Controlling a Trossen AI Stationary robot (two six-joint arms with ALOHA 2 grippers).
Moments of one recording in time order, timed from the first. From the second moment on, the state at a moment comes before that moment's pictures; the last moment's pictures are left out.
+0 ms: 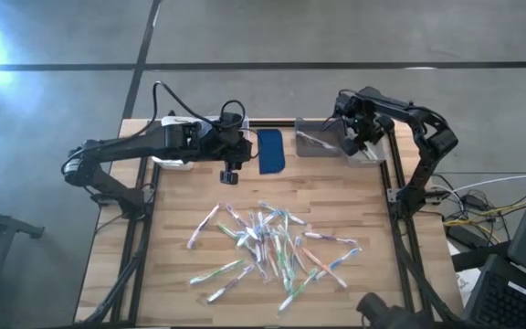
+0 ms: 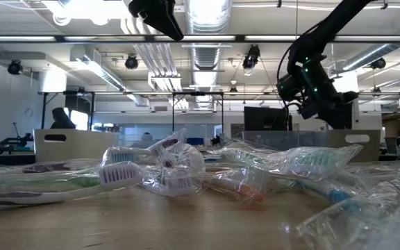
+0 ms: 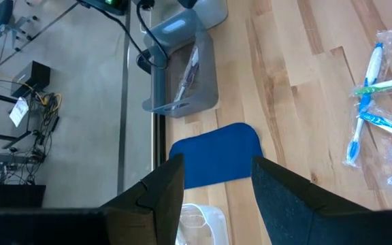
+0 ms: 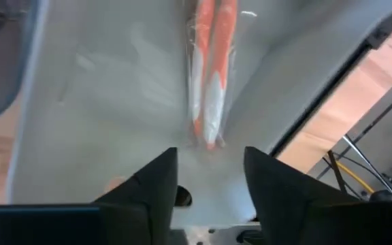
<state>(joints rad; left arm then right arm) 0.14 1.42 1.50 -0.78 -0.29 0.52 -0.95 1.76 1.26 -1.37 0.26 0.21</state>
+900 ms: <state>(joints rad) 0.14 1.42 1.50 -0.78 -0.29 0.52 -0.93 1.21 1.56 -1.19 0.22 0.14</state>
